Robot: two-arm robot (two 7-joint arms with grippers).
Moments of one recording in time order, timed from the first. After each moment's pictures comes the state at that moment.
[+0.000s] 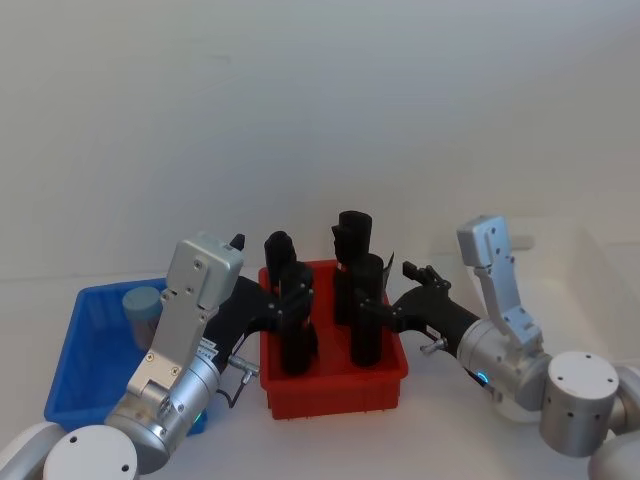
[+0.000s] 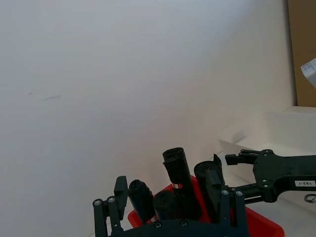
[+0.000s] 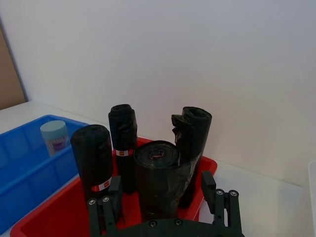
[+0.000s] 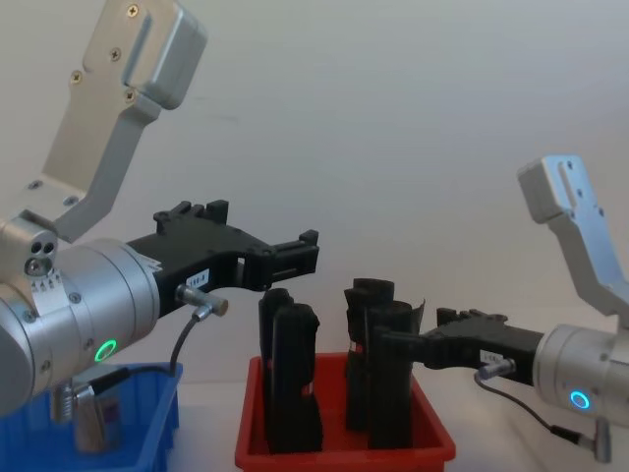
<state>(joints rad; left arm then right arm) -0.24 0.38 0.45 -1.63 -0.20 0.01 -0.01 0.50 0.09 -0.30 -0.96 0.18 -0.07 0.42</state>
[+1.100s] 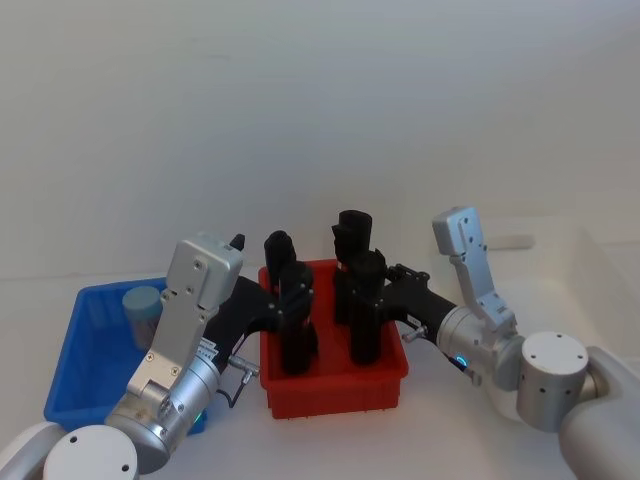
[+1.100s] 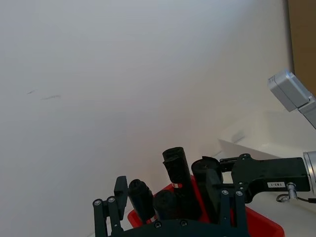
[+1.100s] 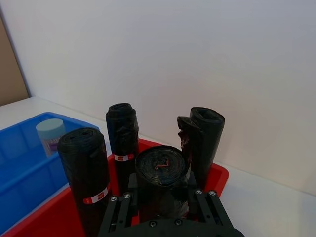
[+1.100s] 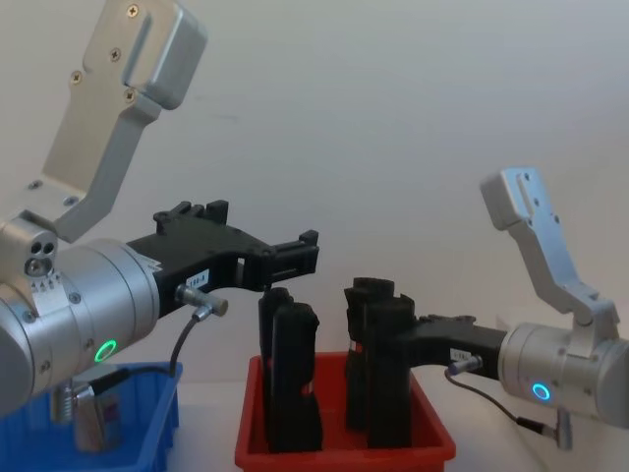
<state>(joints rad) -0.24 0.38 0.45 -1.63 -0.20 0.01 -0.01 0.68 0.03 -0.31 -0.65 0.17 -0.17 0.47</state>
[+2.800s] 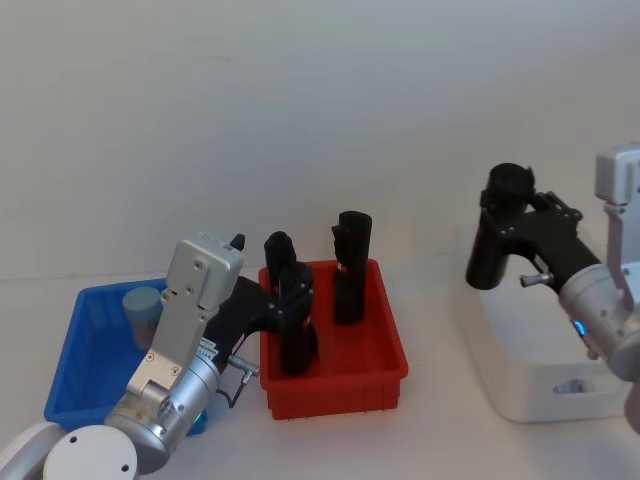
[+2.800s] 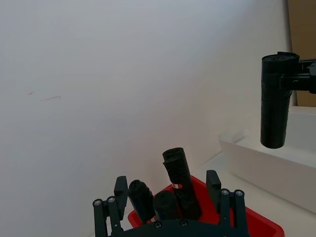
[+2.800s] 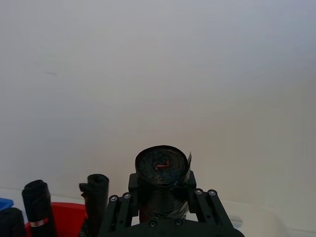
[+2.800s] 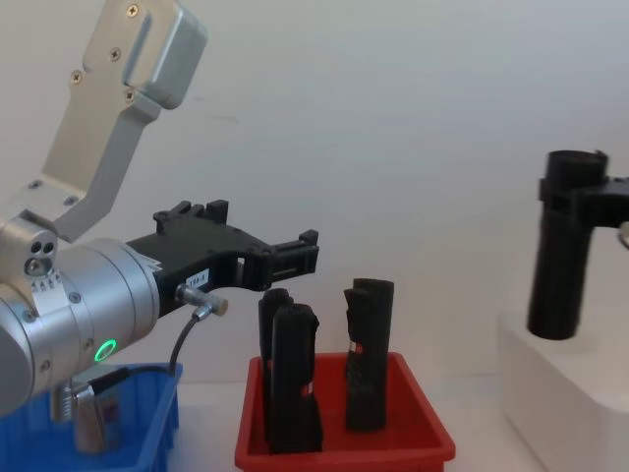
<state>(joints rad) -0.24 0.38 0.45 -1.63 -0.20 0.01 -0.01 0.31 0.22 -0.20 -1.47 0.23 0.07 0.07</state>
